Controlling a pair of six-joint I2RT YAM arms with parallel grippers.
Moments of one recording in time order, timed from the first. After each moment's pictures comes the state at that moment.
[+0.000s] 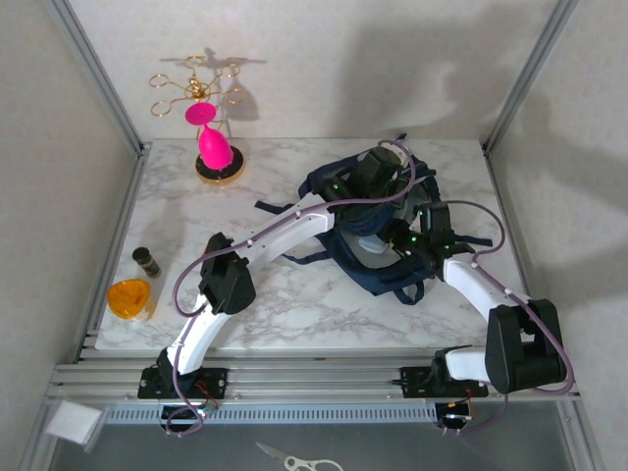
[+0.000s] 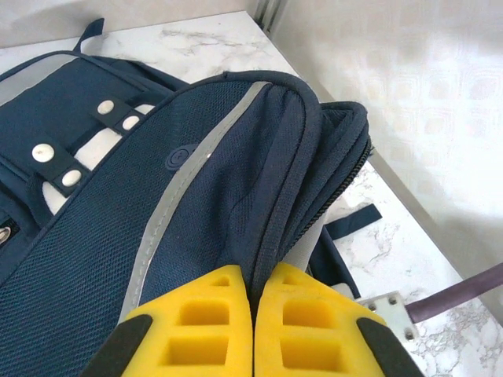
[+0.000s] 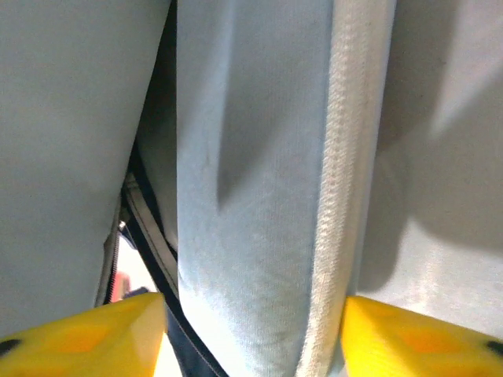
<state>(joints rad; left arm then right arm) -0.90 2.26 2.27 -0.52 -0.09 -0.43 0.21 1.32 0.70 -0.13 -0.38 0.80</state>
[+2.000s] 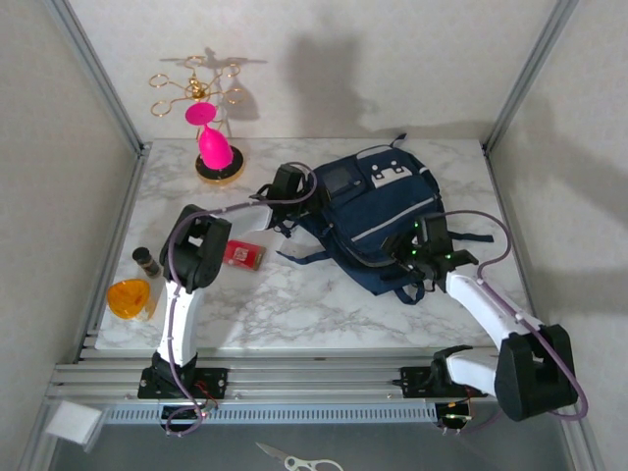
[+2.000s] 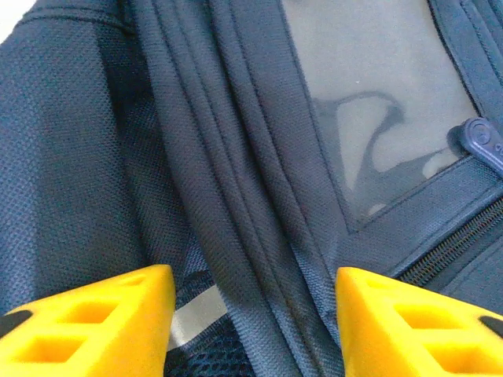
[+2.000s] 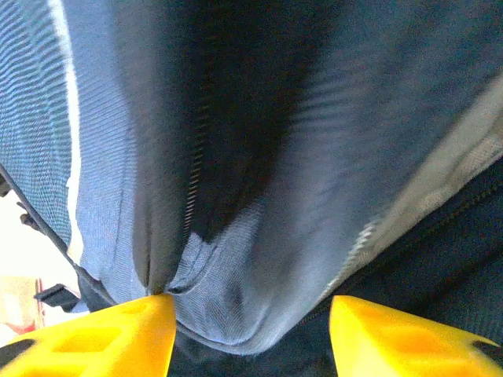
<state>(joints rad) -0.47 2.18 1.47 0.03 0.24 -0.80 0.26 1.20 0.68 -0.37 -0.17 0.78</state>
